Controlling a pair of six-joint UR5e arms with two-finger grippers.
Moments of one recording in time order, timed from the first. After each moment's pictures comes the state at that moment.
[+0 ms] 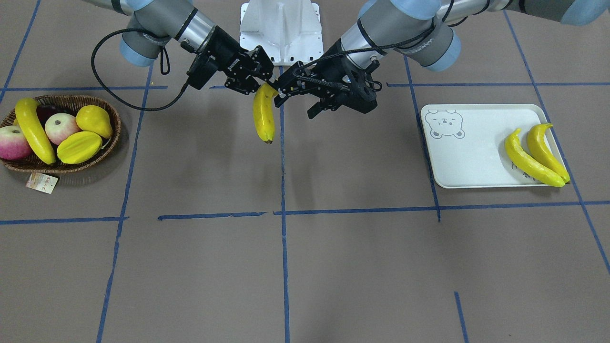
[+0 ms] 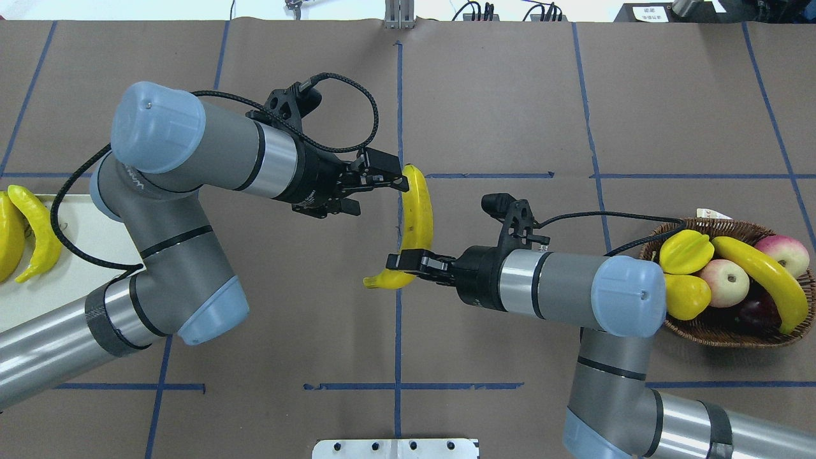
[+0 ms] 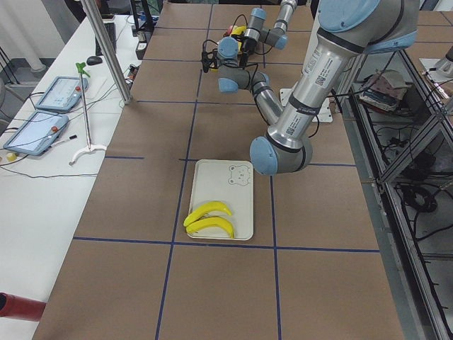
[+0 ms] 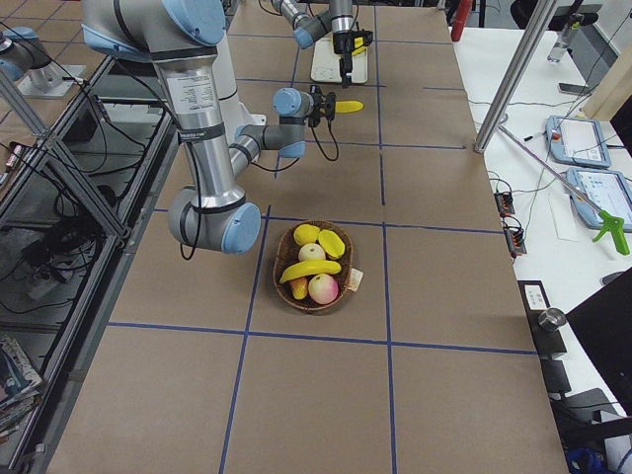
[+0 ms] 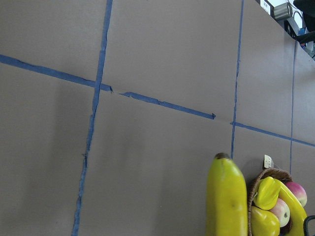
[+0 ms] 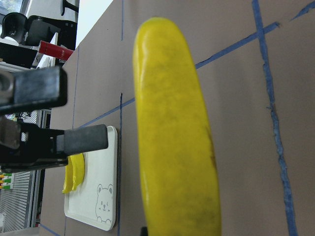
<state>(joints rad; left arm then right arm) -0.63 -2.18 -1.74 -2.27 -2.04 -1.62 0.36 -1.18 1.81 -0.54 1.63 1.62</state>
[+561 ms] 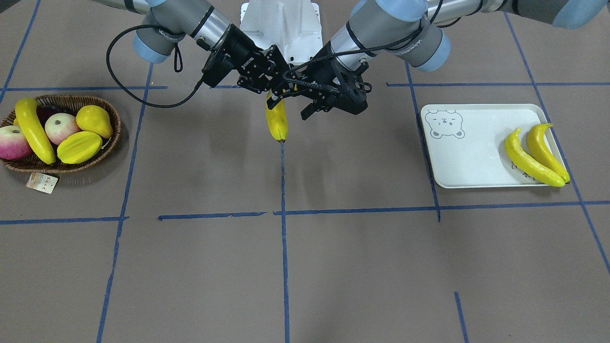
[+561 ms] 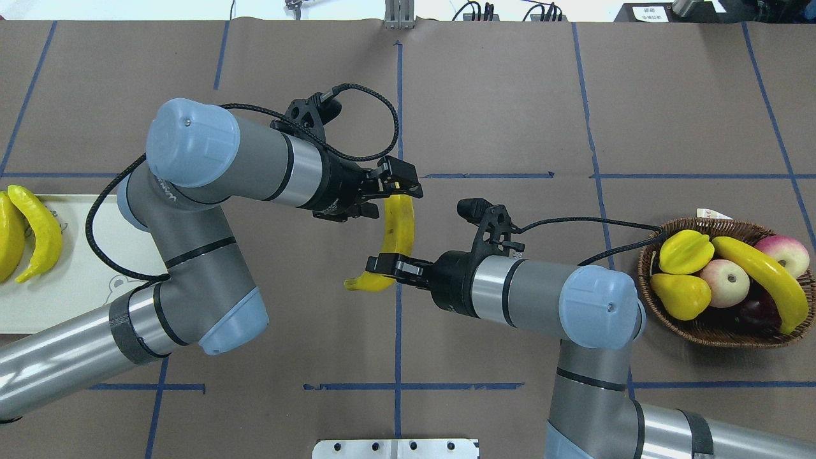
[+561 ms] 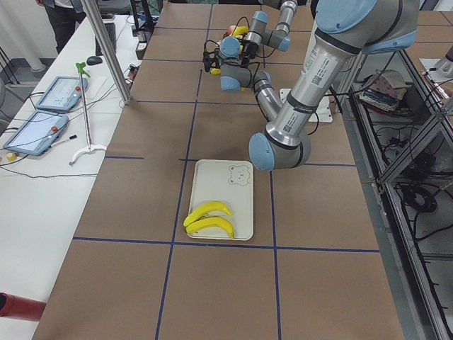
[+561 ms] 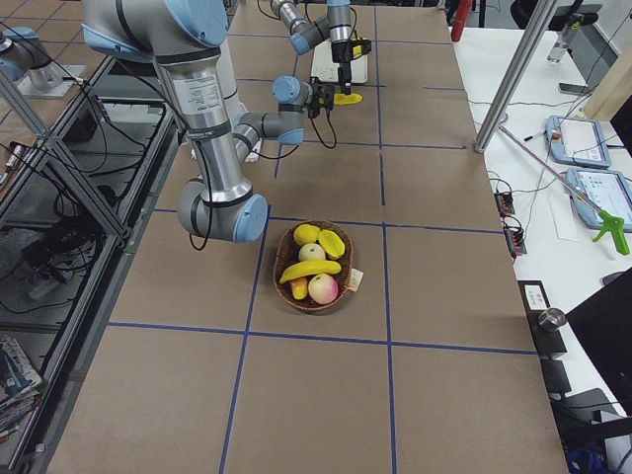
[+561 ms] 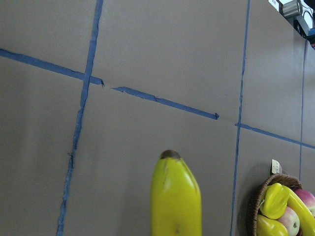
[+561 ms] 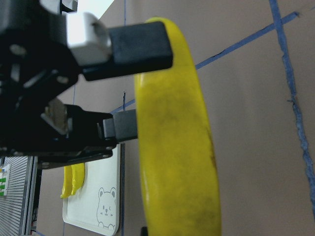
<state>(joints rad) -0.59 -2.21 -1.70 -2.26 -1.97 -1.62 0.33 -1.14 1.80 -0.60 1.57 1.62</state>
